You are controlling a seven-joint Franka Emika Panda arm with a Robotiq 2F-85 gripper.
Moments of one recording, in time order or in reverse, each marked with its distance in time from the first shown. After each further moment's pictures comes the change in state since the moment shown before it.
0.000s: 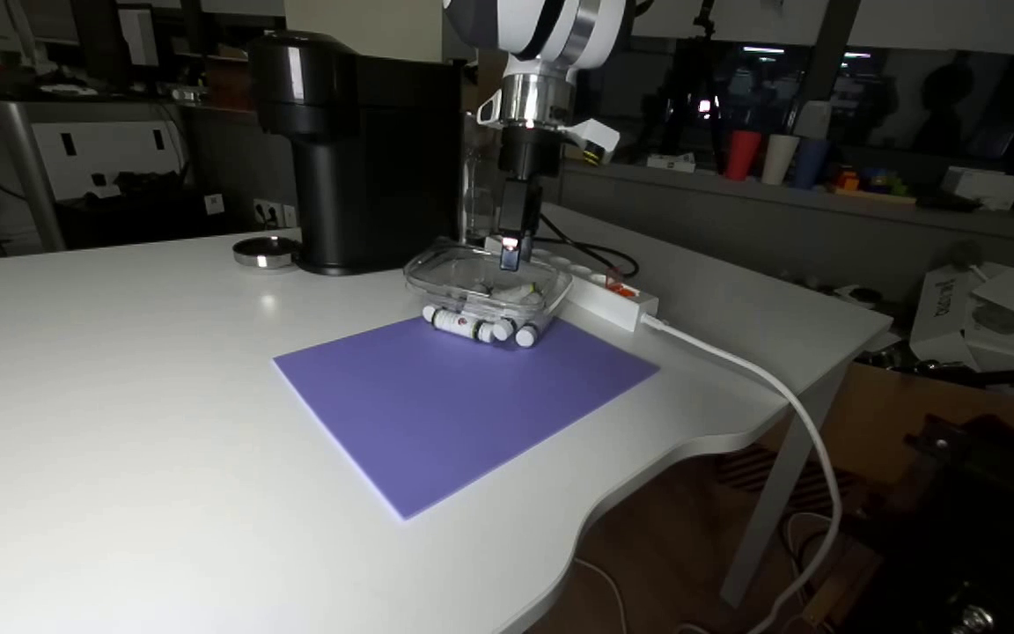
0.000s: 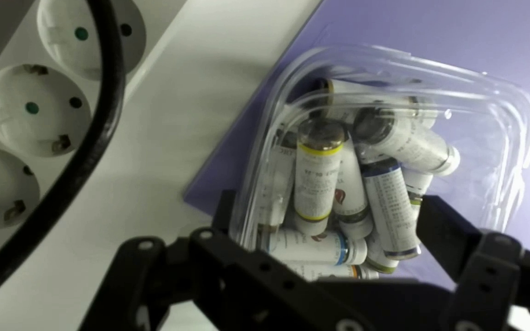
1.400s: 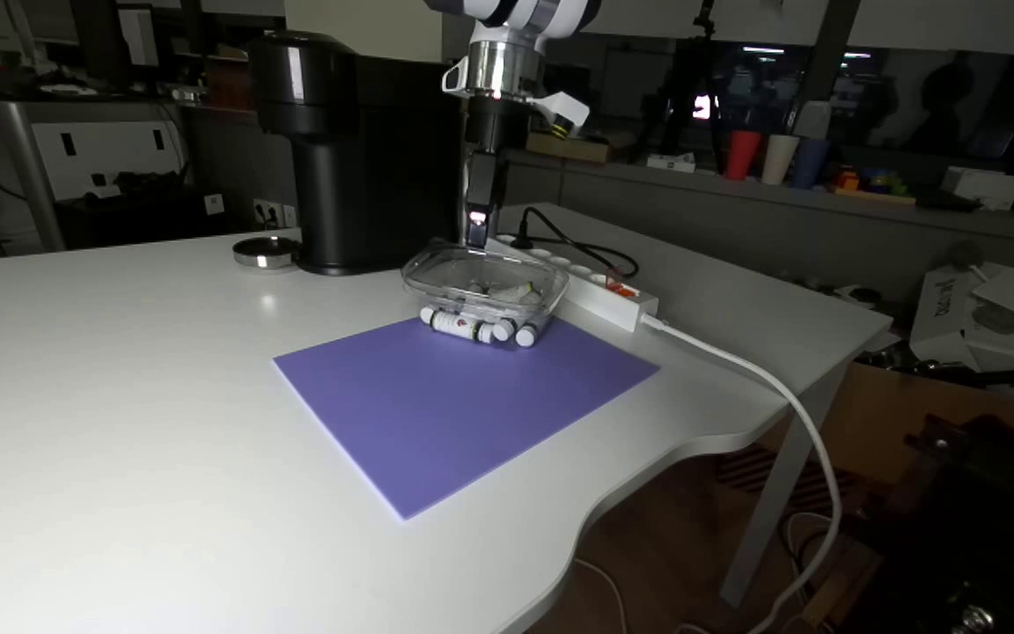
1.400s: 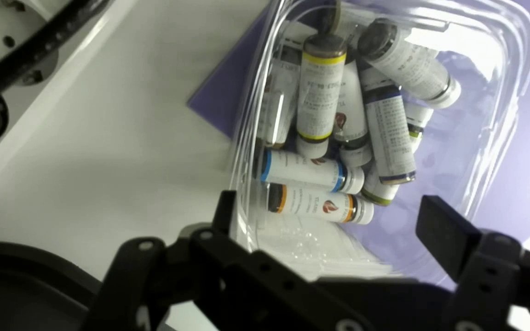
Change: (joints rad) arm 0.043 -0.023 0.018 0.034 -0.003 0.007 -0.030
